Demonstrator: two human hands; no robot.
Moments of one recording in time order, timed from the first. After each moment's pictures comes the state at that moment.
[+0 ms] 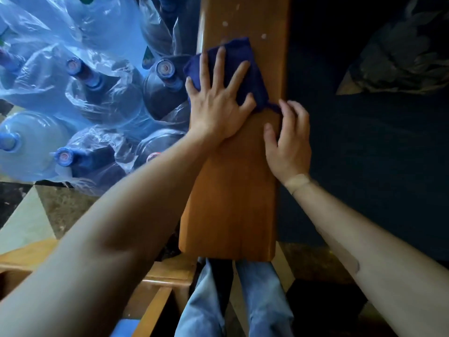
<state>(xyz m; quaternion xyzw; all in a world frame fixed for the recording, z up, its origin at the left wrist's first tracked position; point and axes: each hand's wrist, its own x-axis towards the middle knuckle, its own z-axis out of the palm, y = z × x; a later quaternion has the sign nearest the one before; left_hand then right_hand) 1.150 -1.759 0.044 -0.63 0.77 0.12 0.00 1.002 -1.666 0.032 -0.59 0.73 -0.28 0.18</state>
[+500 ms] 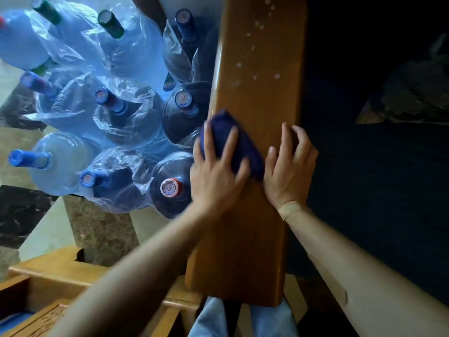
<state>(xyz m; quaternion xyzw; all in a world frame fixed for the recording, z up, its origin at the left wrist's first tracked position) 1.168 -1.704 0.048 -0.69 0.70 0.18 -0.07 1.023 -1.694 0.027 -0.59 0.78 -0.21 0.10</state>
